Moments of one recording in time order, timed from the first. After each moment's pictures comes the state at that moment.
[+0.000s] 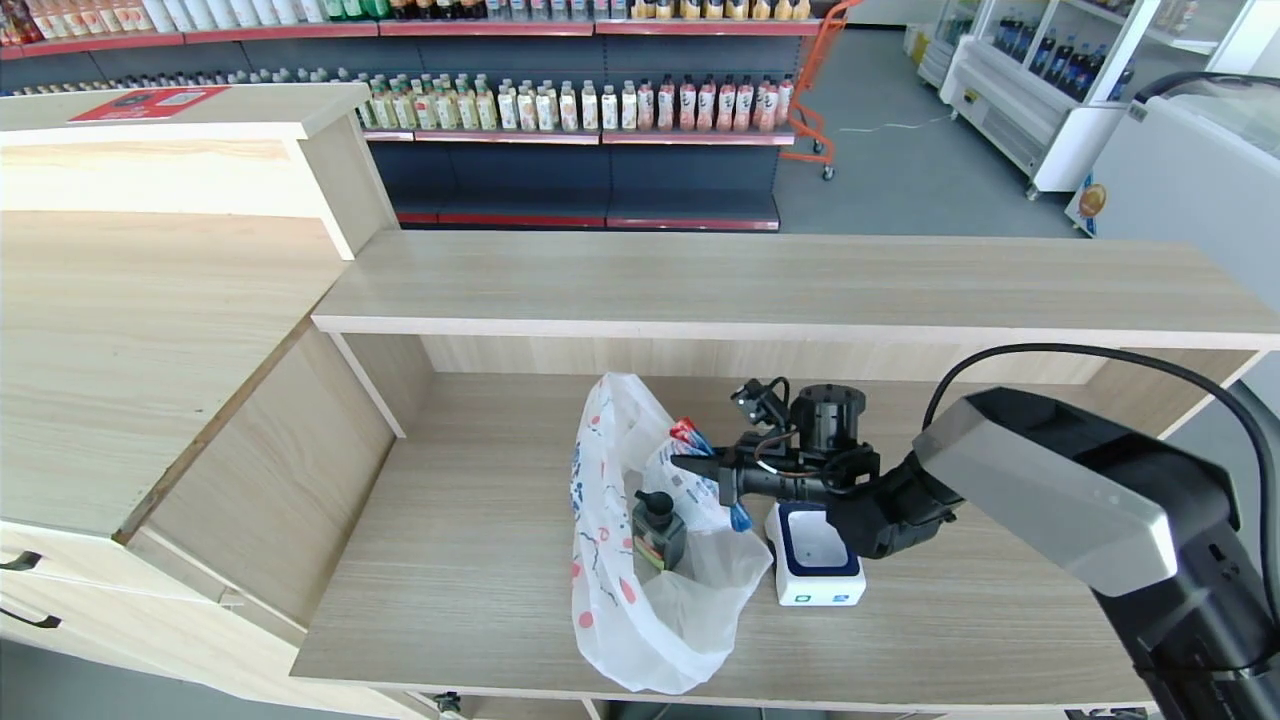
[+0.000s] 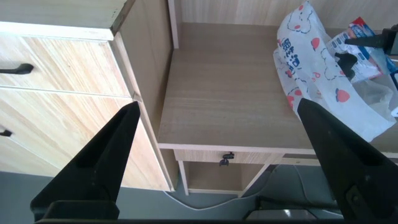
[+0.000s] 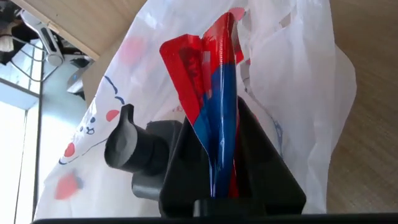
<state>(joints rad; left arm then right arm) 0.00 0.00 0.00 0.00 -0.02 -0.01 0.39 2.53 -1.37 -0.96 0.72 0.02</state>
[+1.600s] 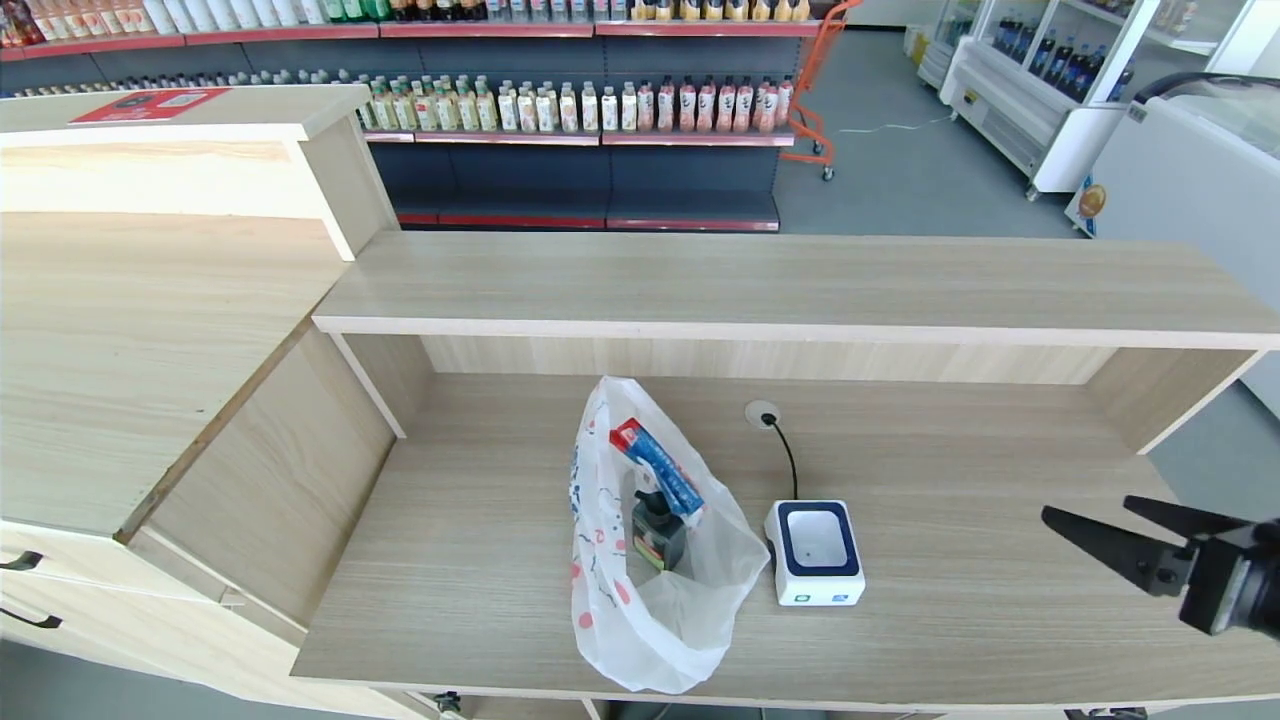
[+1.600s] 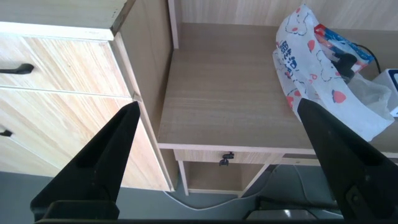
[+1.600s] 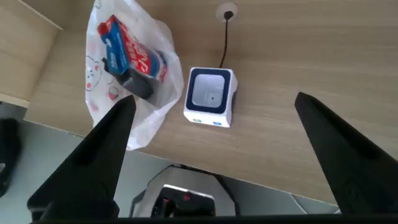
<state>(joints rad) 0.00 0.00 0.00 0.00 -0.02 -0.01 -0.04 1.09 -0.26 -0.57 0.35 0.06</state>
